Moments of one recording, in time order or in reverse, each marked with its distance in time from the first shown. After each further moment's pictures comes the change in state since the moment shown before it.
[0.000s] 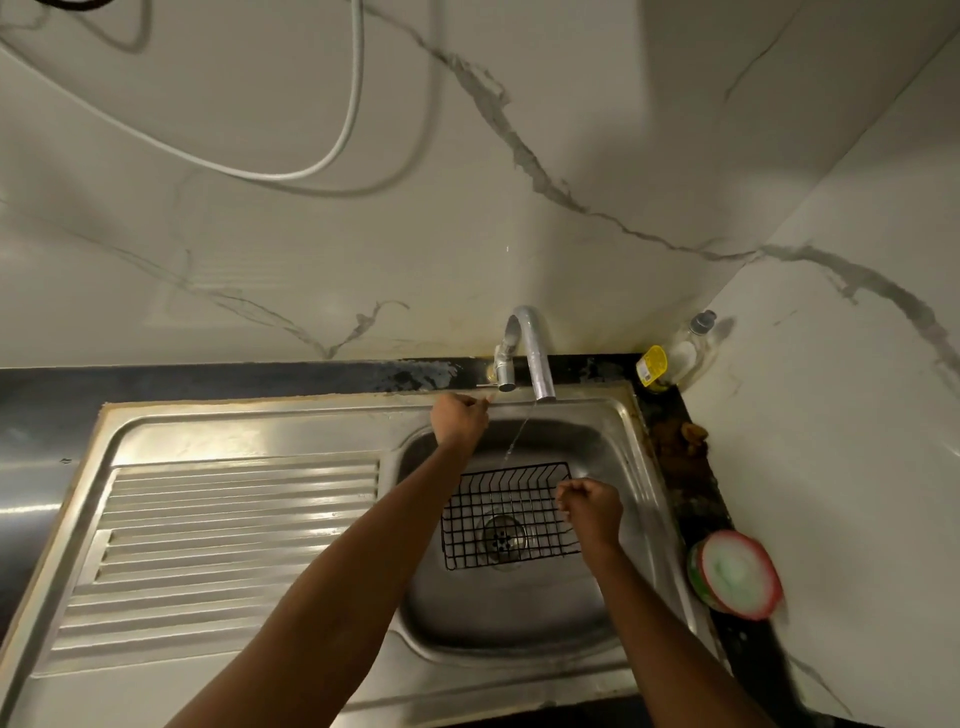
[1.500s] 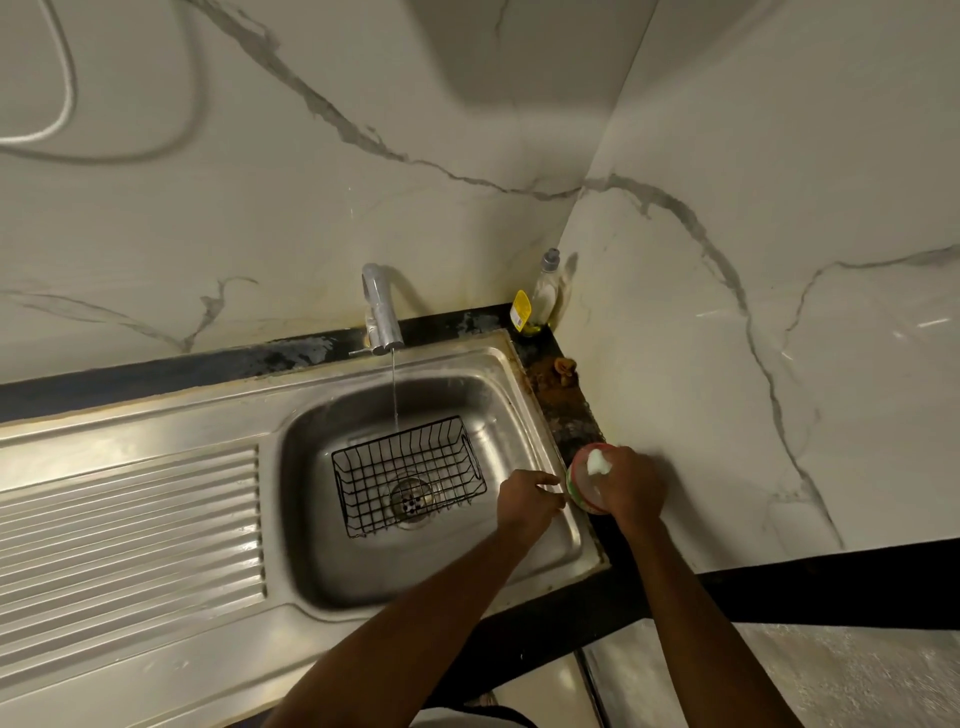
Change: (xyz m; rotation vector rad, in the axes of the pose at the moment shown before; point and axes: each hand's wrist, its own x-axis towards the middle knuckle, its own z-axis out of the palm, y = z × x) left_hand -0.223 -0.064 0.200 0.182 -0.487 0.012; right_hand -0.021 0.053 -0.212 -0.863 0.174 0.030
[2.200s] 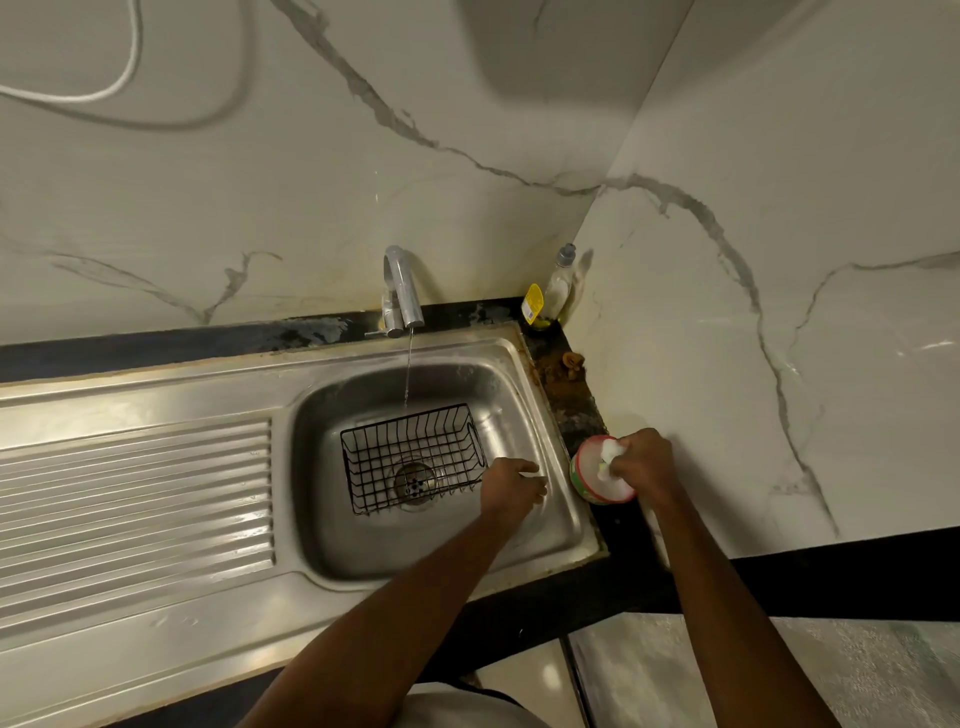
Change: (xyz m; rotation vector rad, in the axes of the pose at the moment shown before) left_hand -0.008 -0.017 -0.029 -0.180 0.021 -0.042; right_hand 0.011 0.002 -0.033 0.261 -0.155 0.061
